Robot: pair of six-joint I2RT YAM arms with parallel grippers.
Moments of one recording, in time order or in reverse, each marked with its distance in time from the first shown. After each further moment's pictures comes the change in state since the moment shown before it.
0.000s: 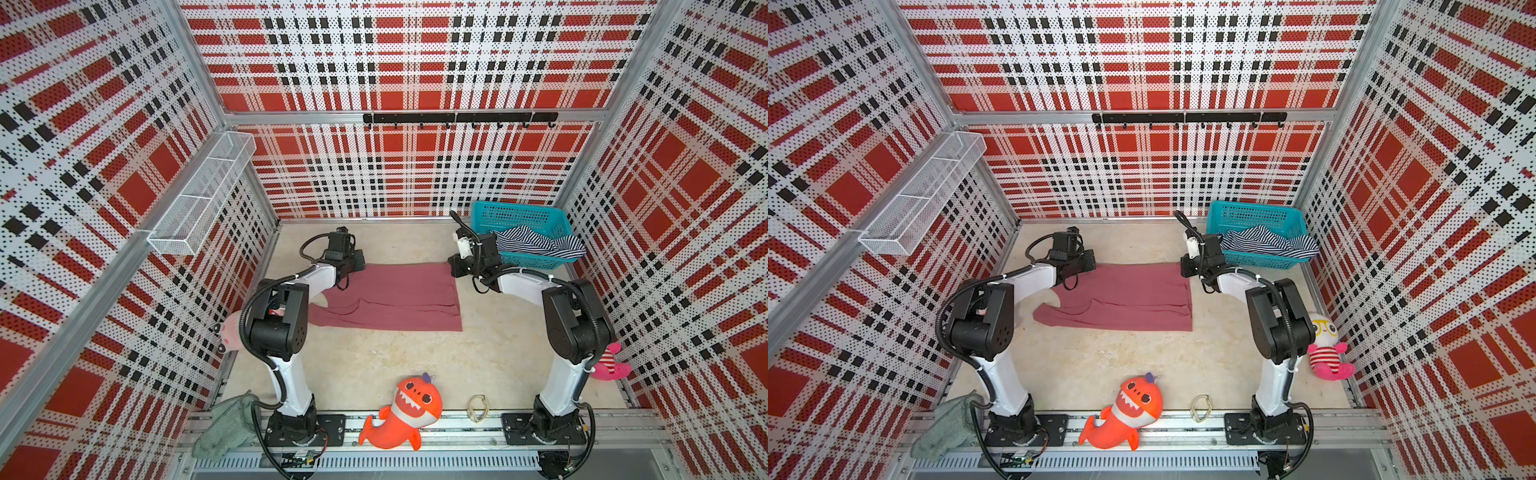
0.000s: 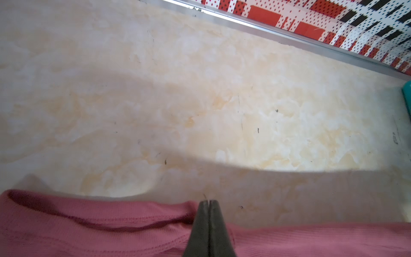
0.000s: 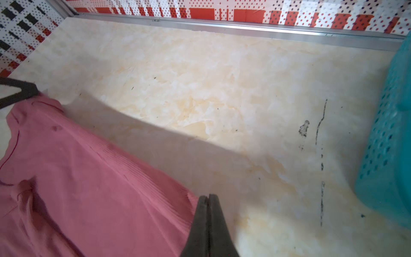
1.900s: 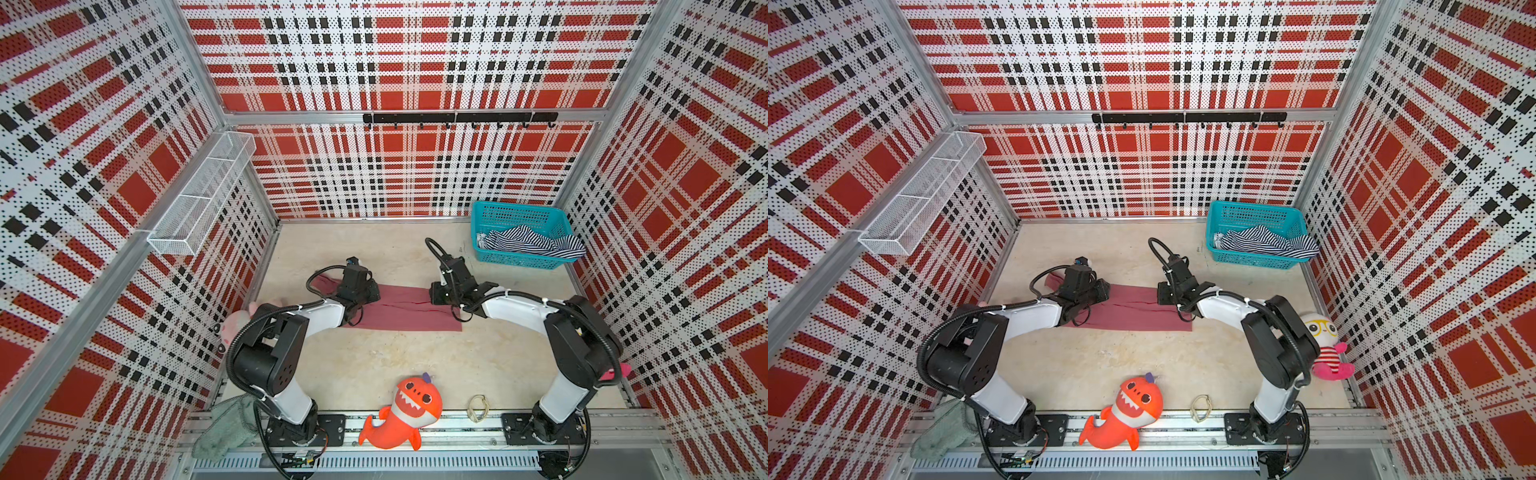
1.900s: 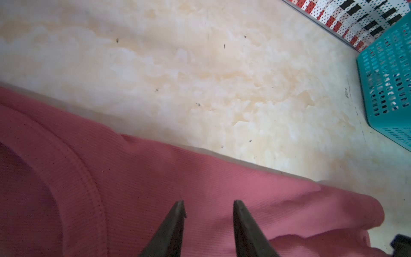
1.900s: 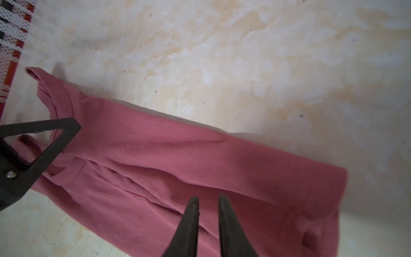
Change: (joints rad) left arm -0.201 -0.209 -0.426 0.233 -0.068 -0.272; right arm 0.327 -0.091 -0.091 -0.205 0.238 0.496
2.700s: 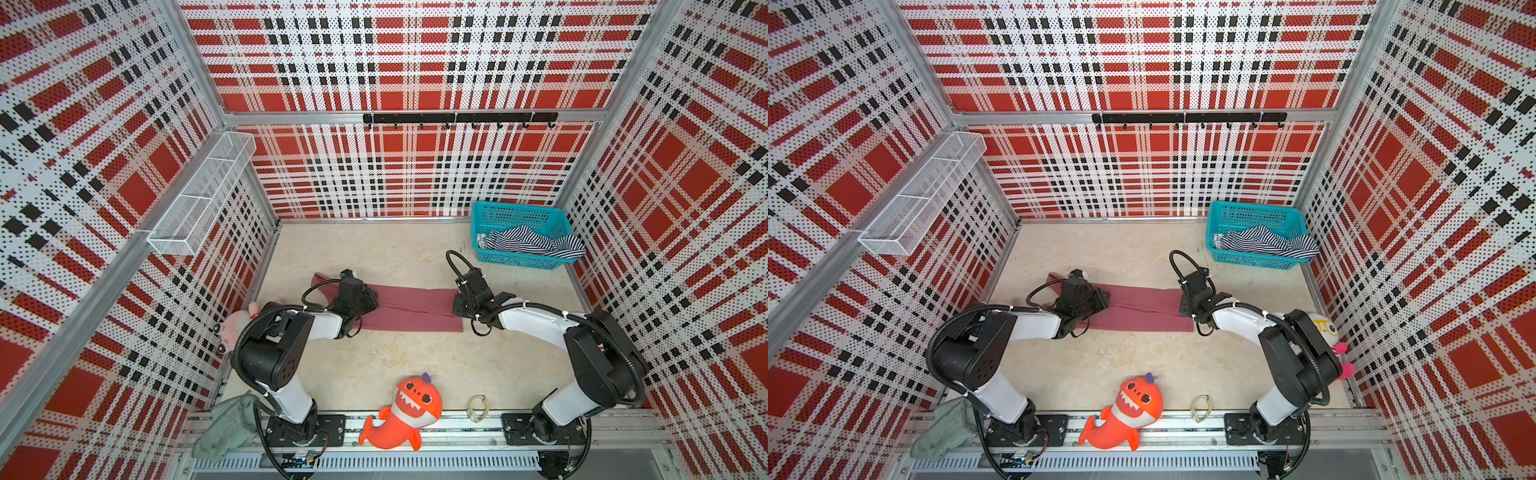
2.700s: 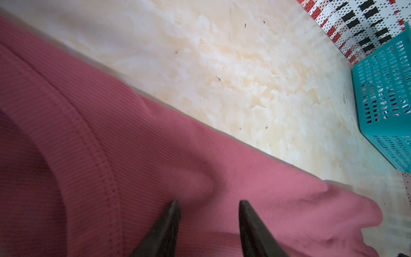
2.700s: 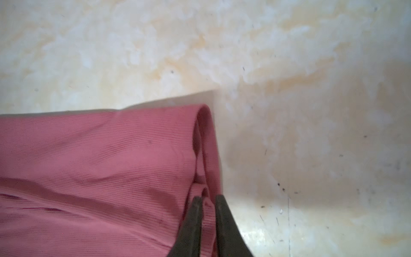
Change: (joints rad) left arm 0.021 0.027 -0.135 0.191 0.047 -0.089; right arm -0.073 -0.190 -0.169 -0.136 0.202 0.089
